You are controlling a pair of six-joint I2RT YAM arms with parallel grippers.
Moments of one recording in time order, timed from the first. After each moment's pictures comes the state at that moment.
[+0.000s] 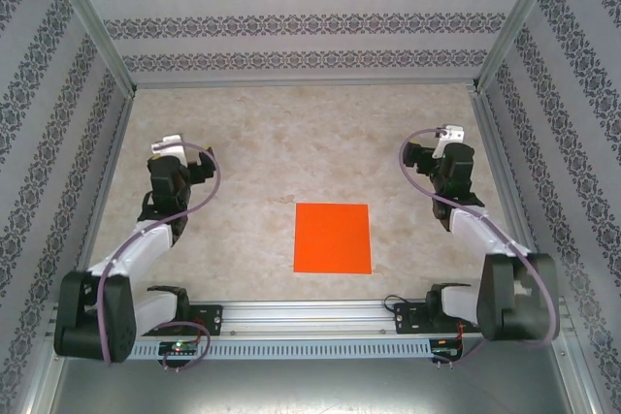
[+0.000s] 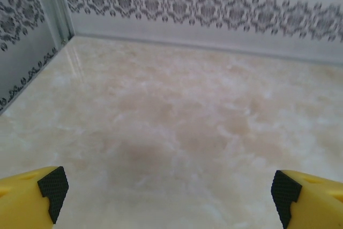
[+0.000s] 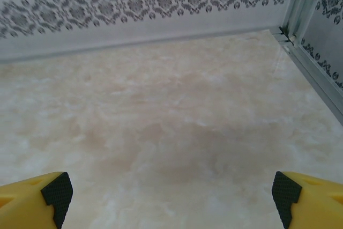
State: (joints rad) left arm -0.03 1.12 0.51 0.29 -0.20 -0.17; right arm -0.02 1.21 0.56 0.27 0.01 0.15
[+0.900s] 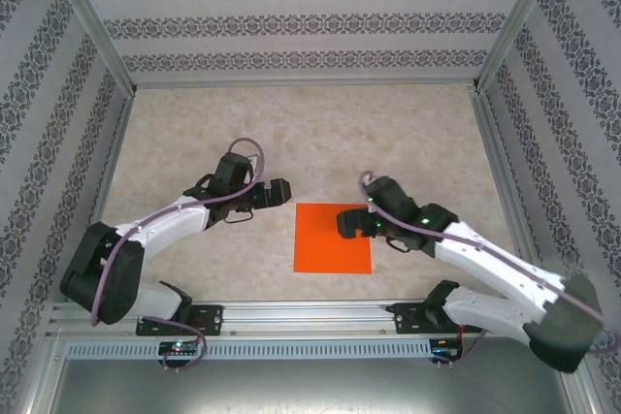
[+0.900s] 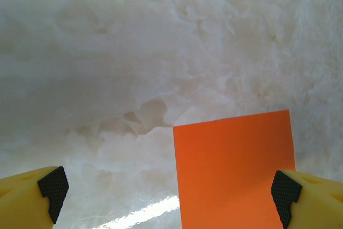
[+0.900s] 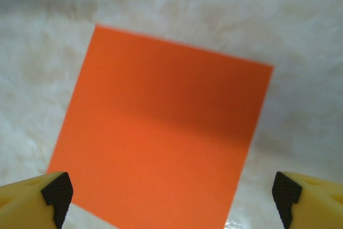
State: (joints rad) left arm -0.45 1.40 0.72 -0.13 0.26 -0.63; right arm 0.77 1.07 0.73 -0.66 0.05 0.53
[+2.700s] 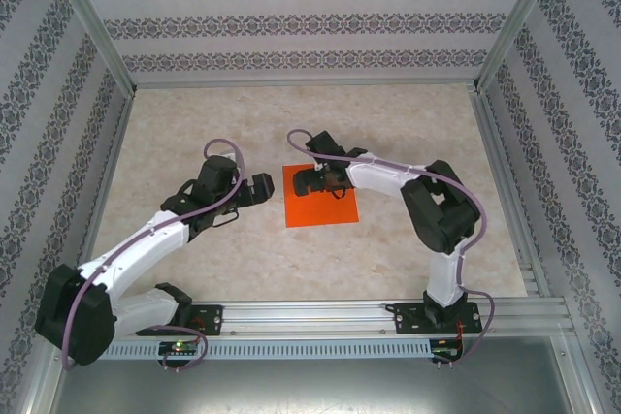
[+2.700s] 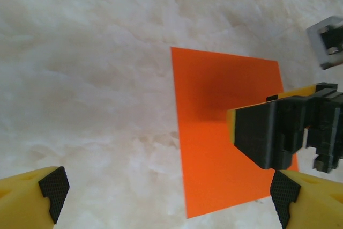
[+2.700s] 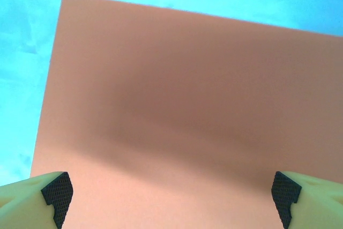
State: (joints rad) left arm -0.46 1.16 0.70 -0.27 0.03 -0.66; right arm 0.63 1.90 1.25 -0.42 -0.02 0.41
